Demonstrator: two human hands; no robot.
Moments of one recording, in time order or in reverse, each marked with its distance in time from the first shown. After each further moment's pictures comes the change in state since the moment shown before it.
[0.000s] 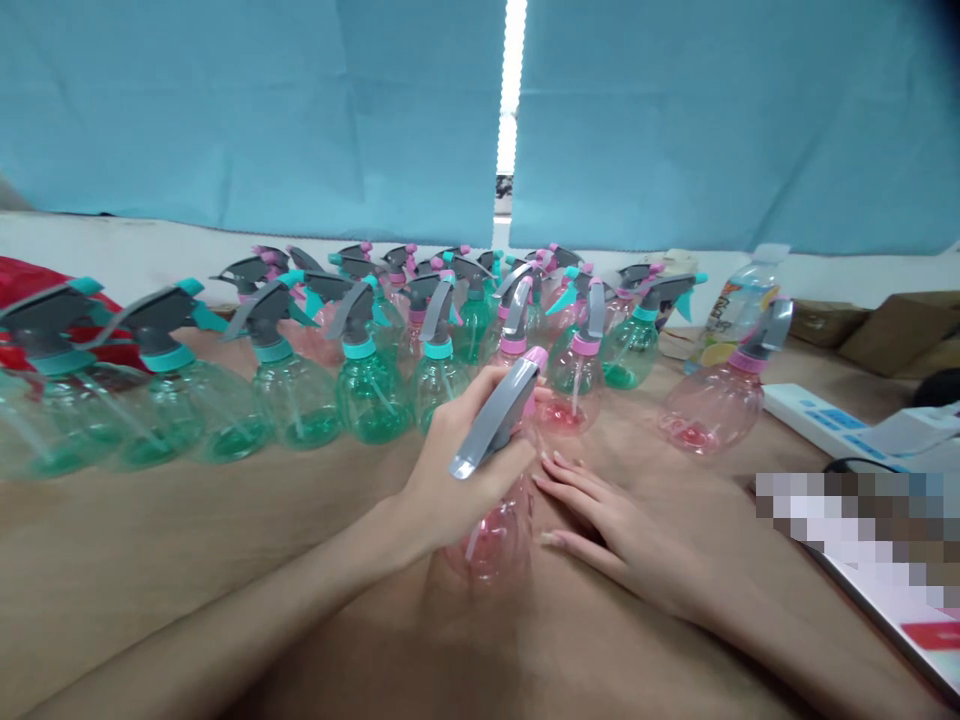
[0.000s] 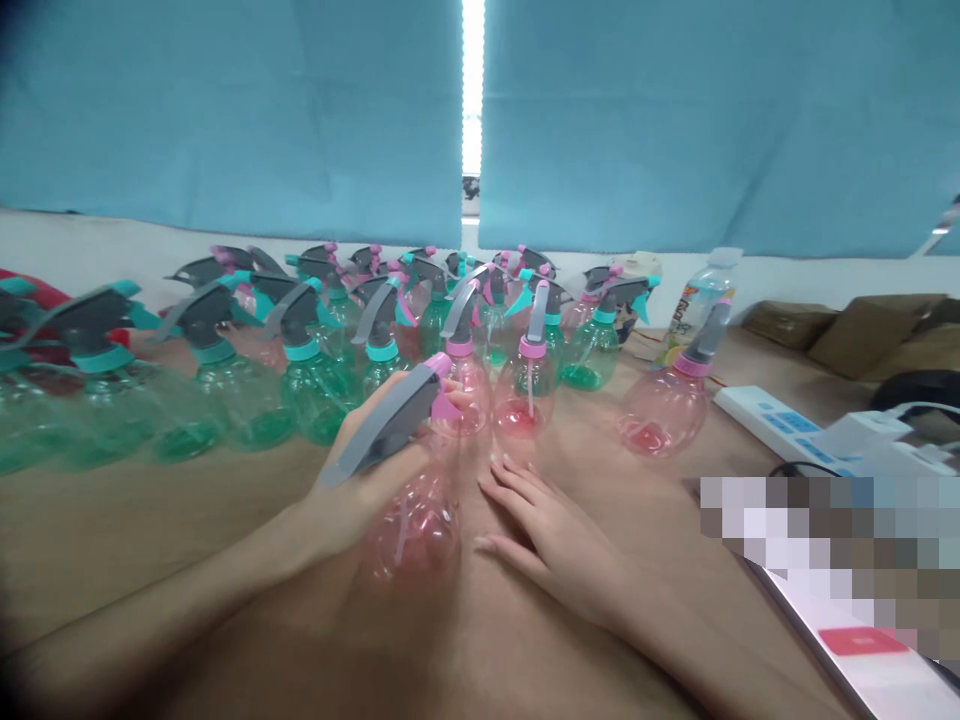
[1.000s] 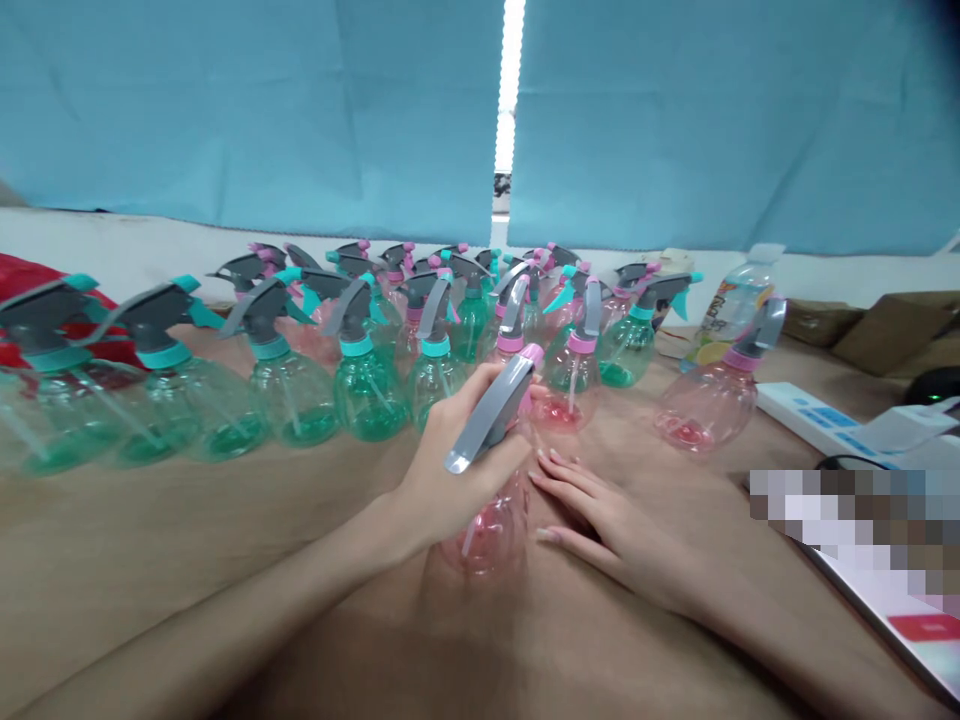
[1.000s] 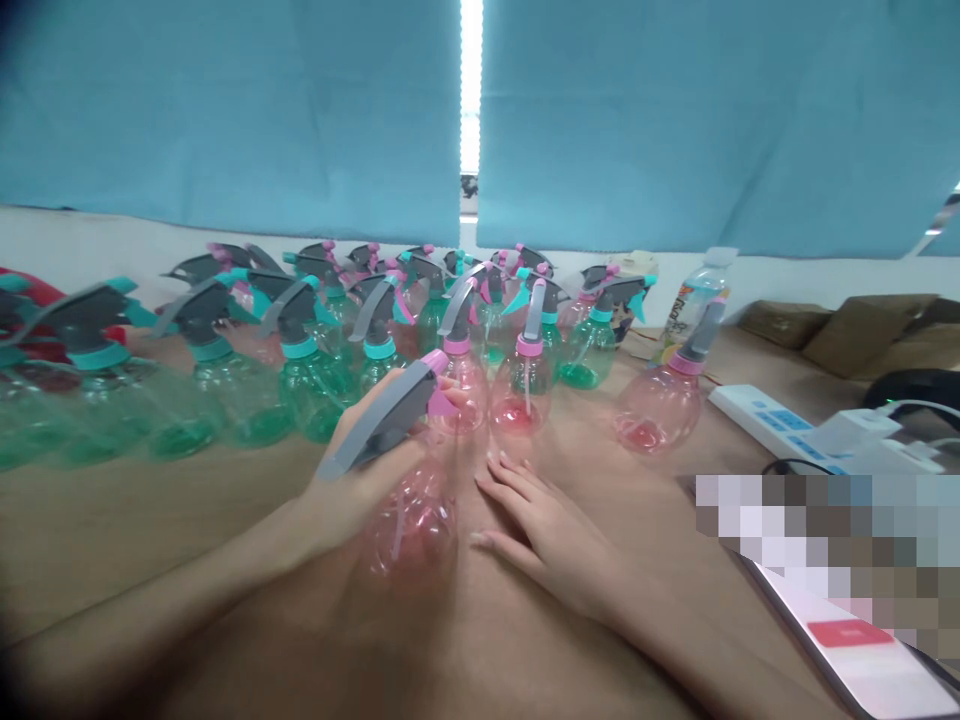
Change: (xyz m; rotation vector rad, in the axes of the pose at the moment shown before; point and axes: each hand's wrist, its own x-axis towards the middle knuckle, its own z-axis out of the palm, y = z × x) left_hand 0.002 0.002 0.001 0.033 0.020 -0.021; right_hand 0.000 -0.001 0.000 0.019 0.007 -0.004
